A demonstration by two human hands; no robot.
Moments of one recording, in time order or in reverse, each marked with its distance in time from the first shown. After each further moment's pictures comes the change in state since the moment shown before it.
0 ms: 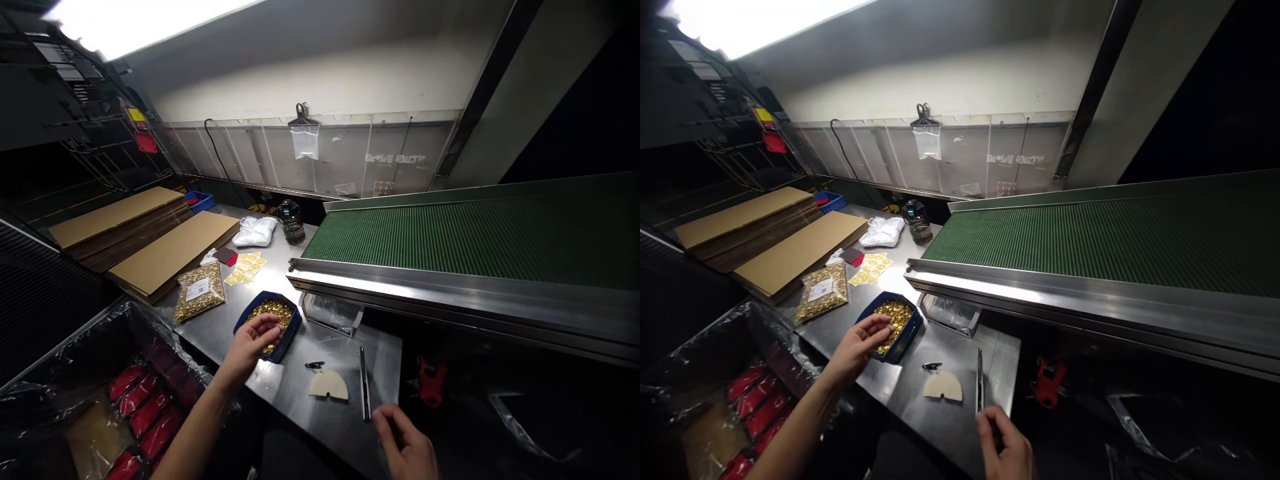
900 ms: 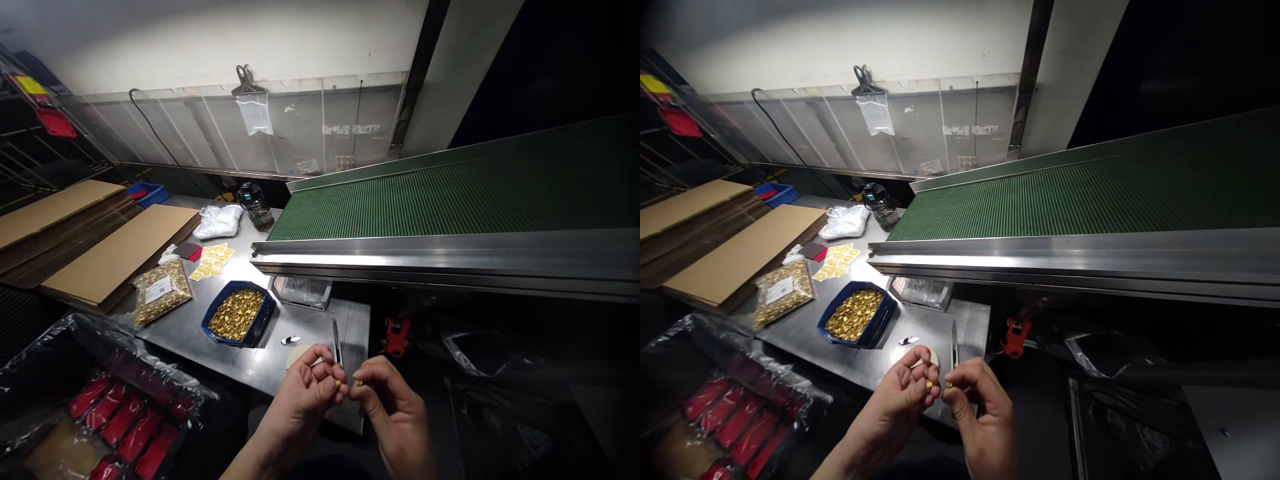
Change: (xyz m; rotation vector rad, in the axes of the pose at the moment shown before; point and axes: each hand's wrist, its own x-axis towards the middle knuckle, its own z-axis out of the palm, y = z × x) left_hand -0.104 0.061 0.162 -0.942 -0.424 -0.389; right_hand -0.010 -0.060 -0.049 0.423 0.013 -0.333
